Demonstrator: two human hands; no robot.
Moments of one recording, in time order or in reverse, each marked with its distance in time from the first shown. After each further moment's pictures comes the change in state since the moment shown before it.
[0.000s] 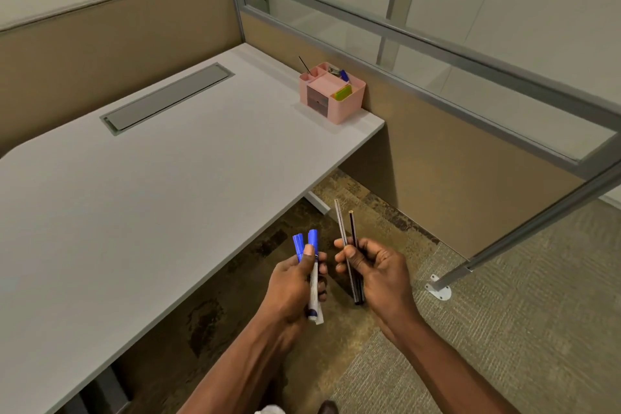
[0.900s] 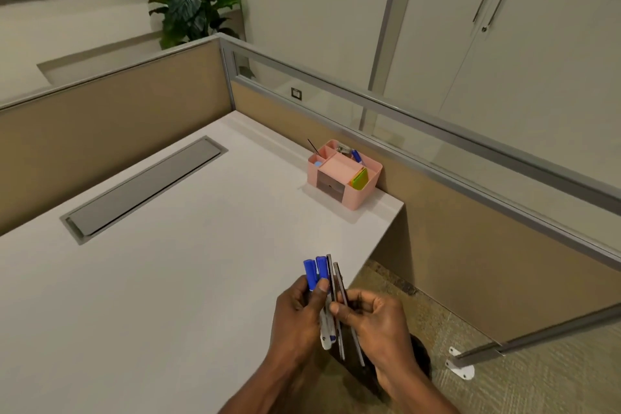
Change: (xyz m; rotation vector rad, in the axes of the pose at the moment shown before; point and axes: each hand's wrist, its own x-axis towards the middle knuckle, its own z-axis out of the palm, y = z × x) left_hand 0.183 0.174 -0.014 0.309 -0.122 0.340; right_hand 0.197 -0.047 0.119 -0.174 0.132 0.144
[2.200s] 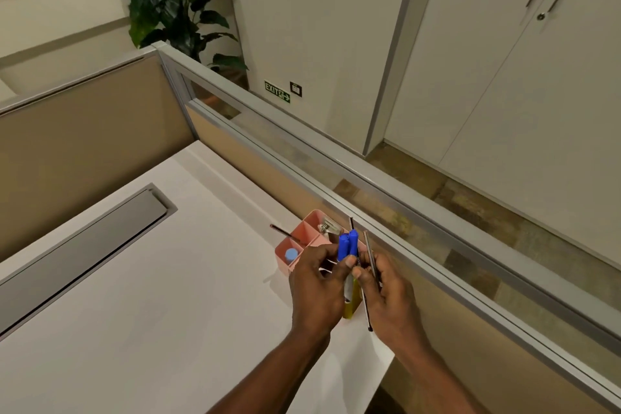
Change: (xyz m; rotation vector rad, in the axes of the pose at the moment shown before) left_hand 0.358 0.086 0.151 0.241 0.227 0.098; right_hand 0.369 -0.102 -0.072 -0.434 0.037 -0.278
